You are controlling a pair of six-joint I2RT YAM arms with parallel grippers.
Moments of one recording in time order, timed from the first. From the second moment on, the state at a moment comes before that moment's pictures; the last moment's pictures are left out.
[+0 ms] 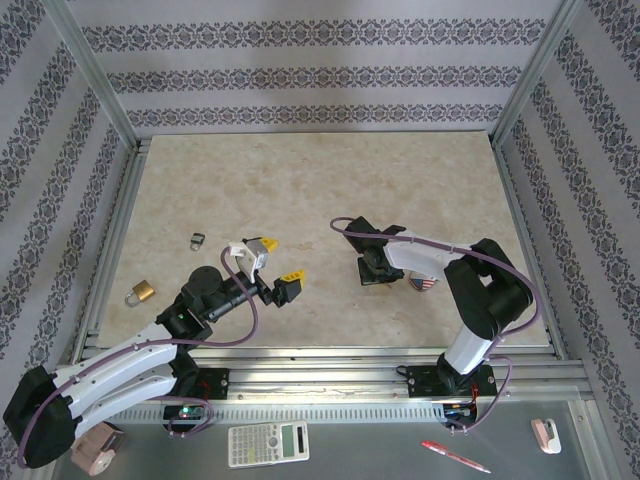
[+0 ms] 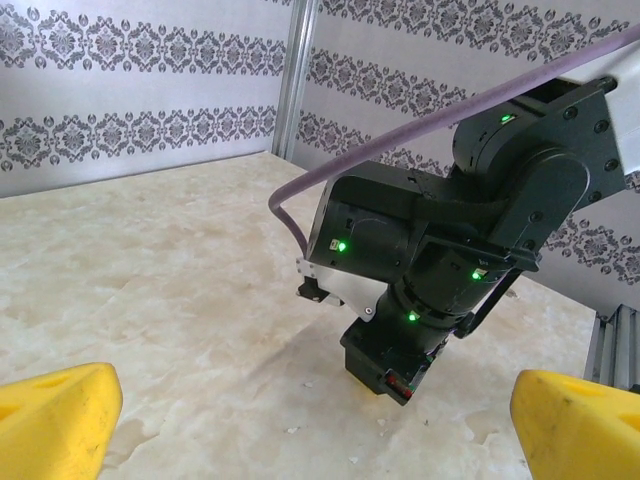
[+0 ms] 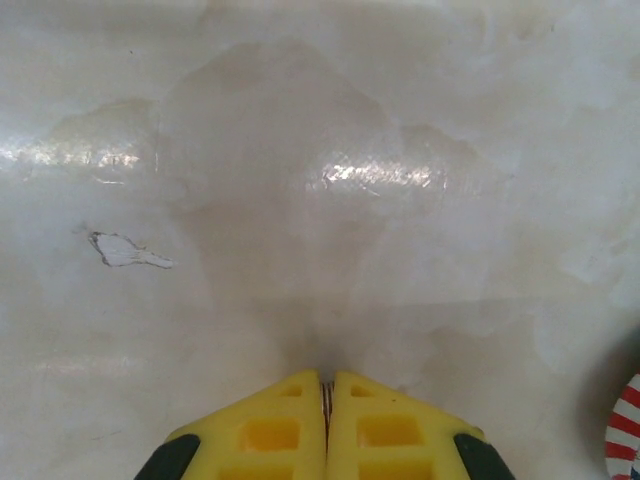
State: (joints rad) left arm -0.73 0.77 0.32 0.40 0.13 -0.18; right arm 0.61 1.69 0.95 -0.72 0.23 0.55
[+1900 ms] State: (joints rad) left arm -0.94 1.84 0.69 1.27 0.11 -0.18; right arm 0.57 1.08 0.95 -0.62 -0.04 0.86
